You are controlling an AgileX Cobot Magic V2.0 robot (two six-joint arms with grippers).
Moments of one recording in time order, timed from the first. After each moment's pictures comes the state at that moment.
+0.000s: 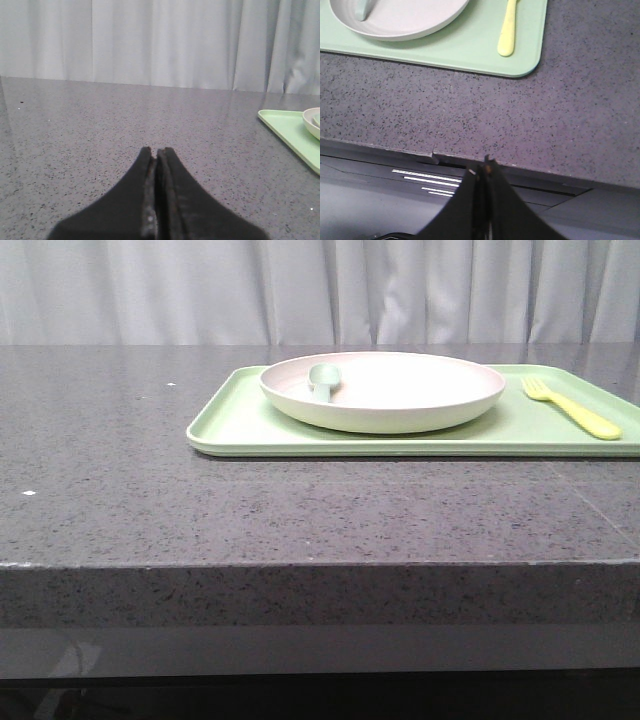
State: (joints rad) left arm -0.02 0.00 0.00 -0.01 0.03 -0.03; right arm 0.23 0.55 -0.83 0.00 1.04 0.15
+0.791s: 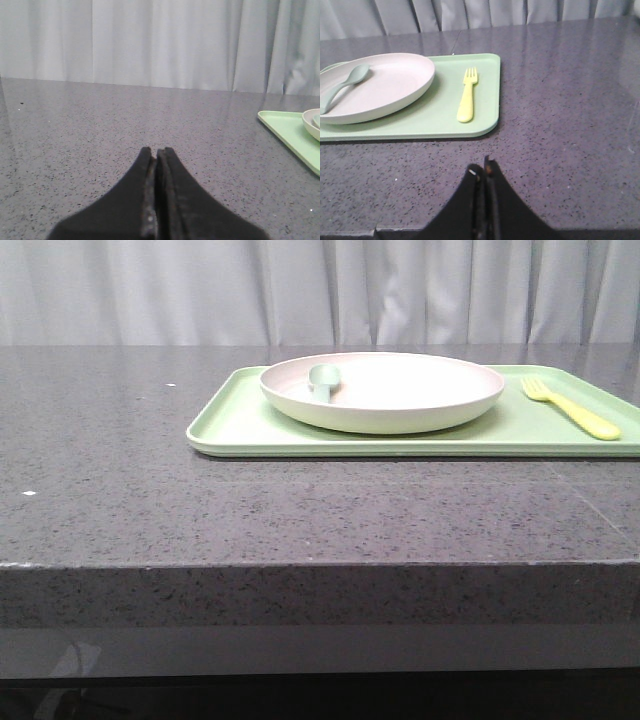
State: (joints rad) left arm -0.02 0.00 0.00 -0.01 0.02 -0.03; right arm 0.04 0.02 -0.18 0.01 0.40 0.15
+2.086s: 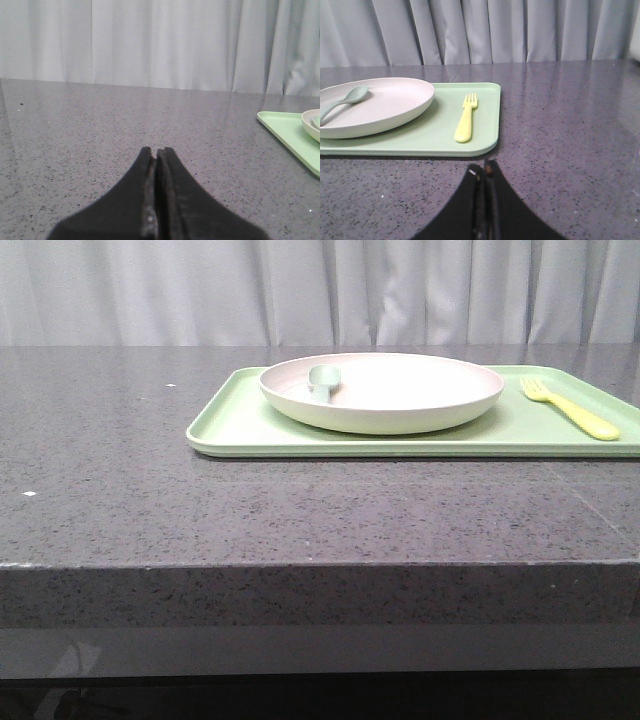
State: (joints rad) left arm -0.02 0.00 0.00 -0.01 0.02 -0.03; right arm 0.04 -0.01 0.03 0.01 0.06 0.10
